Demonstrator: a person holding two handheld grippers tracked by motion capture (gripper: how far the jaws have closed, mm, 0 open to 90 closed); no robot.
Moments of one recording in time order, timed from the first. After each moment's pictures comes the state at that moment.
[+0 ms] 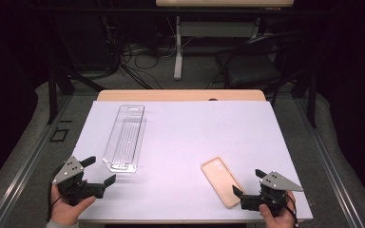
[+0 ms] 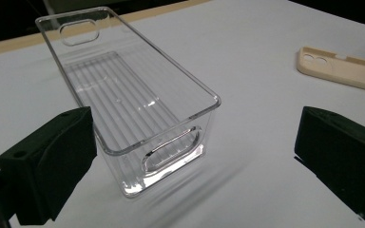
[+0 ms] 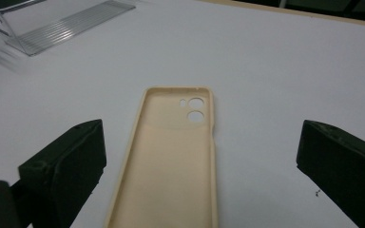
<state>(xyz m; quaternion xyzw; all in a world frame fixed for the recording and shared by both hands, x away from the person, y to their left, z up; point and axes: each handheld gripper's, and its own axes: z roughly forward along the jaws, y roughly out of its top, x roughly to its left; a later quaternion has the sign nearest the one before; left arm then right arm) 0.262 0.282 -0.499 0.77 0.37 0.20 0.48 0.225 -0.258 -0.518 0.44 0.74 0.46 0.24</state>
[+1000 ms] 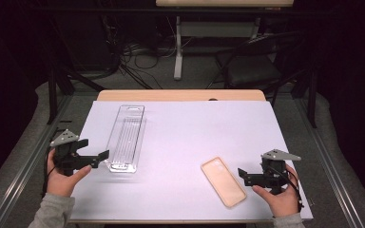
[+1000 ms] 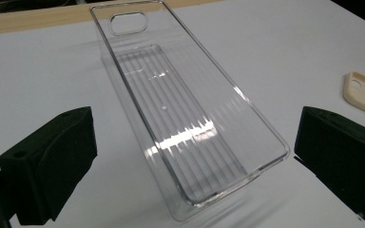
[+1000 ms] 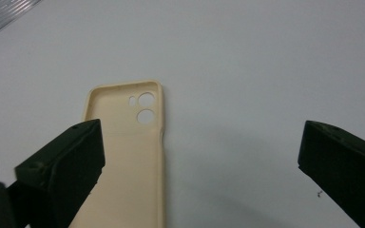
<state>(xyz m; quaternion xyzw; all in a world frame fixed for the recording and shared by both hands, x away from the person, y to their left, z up) 0.326 0.299 -0.464 0.76 0.46 0.16 0.44 0.276 -0.270 -0.494 0.51 0.74 0.38 0.21</state>
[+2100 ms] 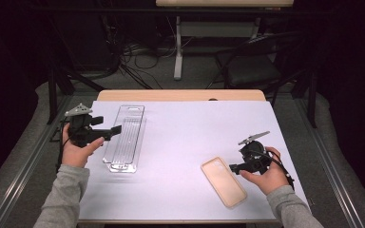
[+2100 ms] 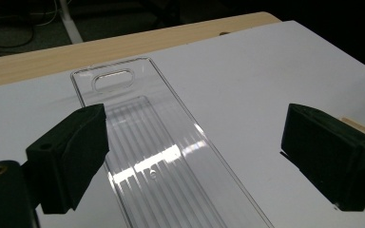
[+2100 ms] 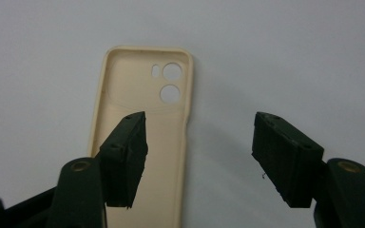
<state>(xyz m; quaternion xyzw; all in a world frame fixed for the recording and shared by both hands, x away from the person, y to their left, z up) 0.383 0.271 -0.436 0.75 0.44 0.15 0.46 0.324 -0.232 -0.477 0.48 0.84 0.24 0.11</state>
